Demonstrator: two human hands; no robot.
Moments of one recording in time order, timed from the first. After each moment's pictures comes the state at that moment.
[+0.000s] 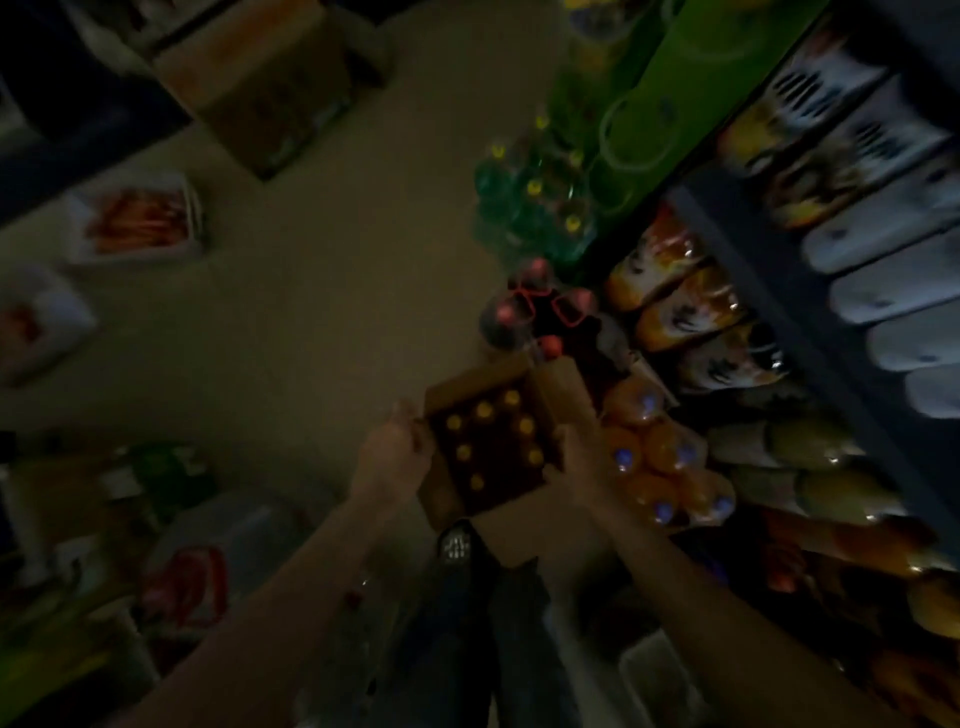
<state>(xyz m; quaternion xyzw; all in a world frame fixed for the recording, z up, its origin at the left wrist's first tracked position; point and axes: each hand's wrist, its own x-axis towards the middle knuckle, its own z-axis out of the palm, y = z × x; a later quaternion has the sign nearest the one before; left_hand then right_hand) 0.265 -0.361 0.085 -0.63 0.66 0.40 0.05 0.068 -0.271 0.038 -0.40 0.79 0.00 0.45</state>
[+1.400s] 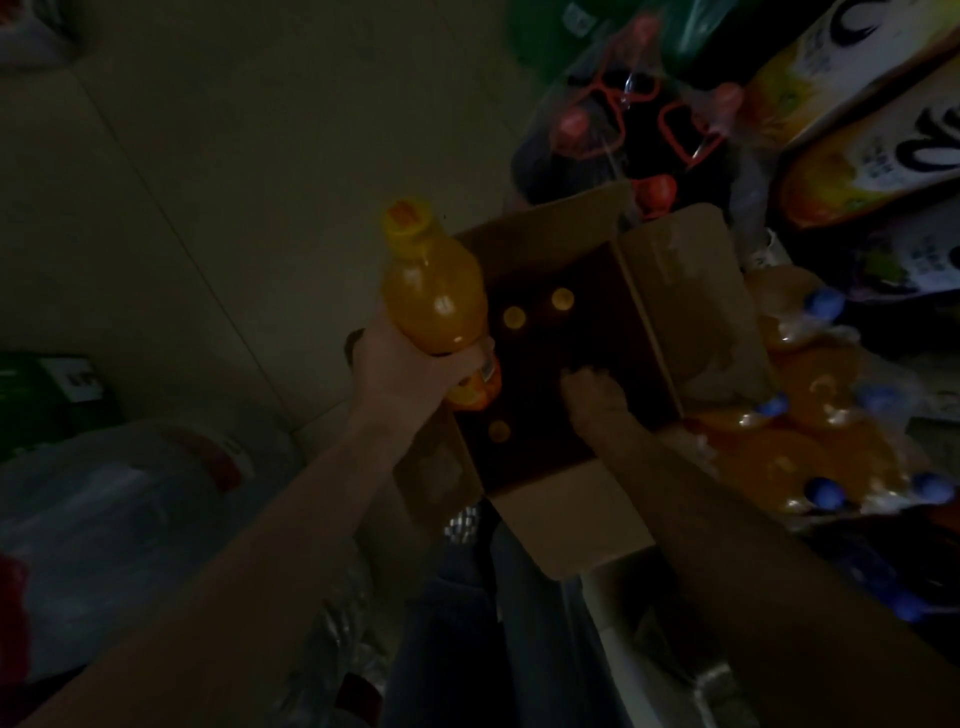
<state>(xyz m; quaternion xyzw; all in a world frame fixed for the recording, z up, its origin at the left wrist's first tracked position) 0.269 -0.359 -0.143 -0.65 0.52 0.52 -0.18 0.092 -0.287 -0.262 -0.54 0.71 0.31 0.34</state>
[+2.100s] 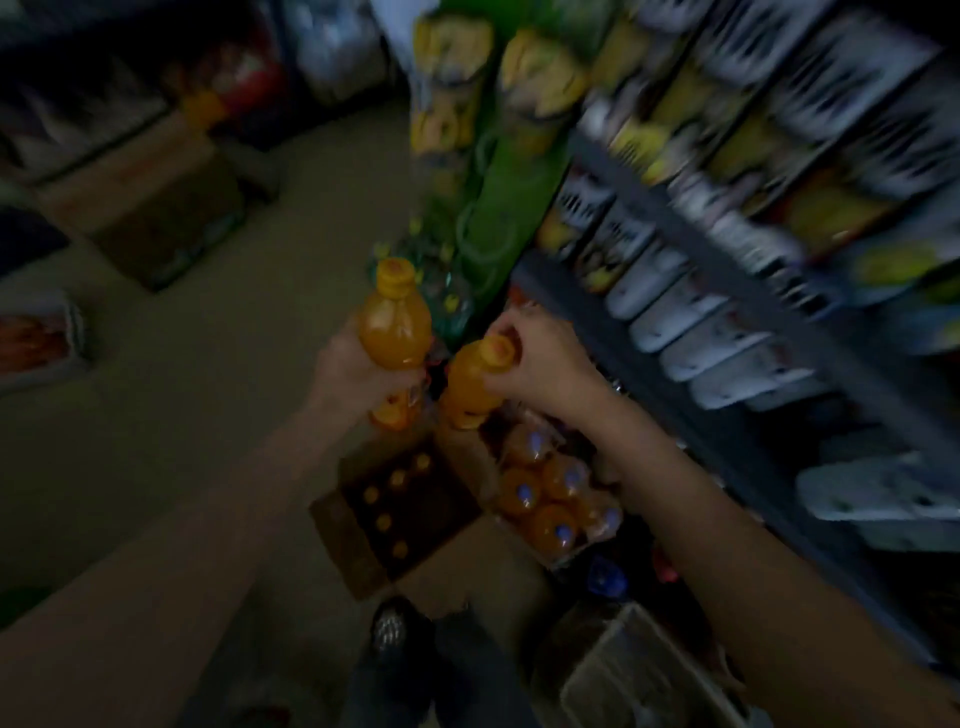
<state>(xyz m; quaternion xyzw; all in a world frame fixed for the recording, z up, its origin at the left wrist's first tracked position) 0.167 -0.422 0.237 -0.53 0.68 0.49 -0.13 0.009 -0.321 0.306 -0.52 0.79 -0.17 0.28</state>
